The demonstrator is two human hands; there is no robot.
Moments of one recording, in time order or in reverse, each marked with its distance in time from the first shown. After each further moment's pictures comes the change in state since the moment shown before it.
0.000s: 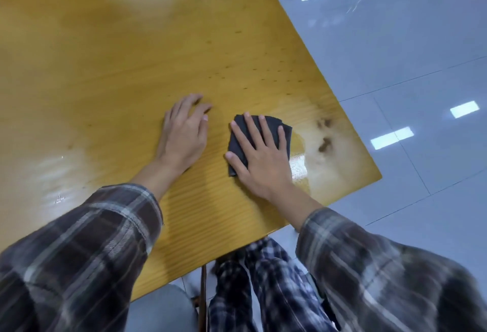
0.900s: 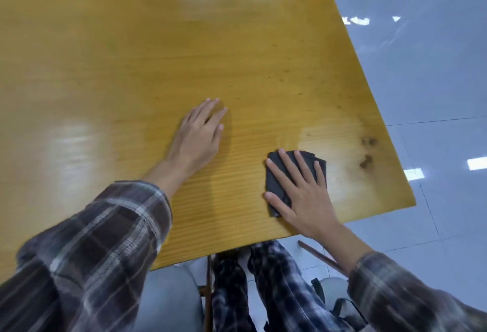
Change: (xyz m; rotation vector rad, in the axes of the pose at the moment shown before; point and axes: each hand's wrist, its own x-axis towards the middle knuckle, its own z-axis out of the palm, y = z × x) left_hand -0.063 -0.055 -0.039 0.040 -0.022 -0.062; right_hand -0.066 -0.006 -0.002 -0.024 -0.091 -0.221
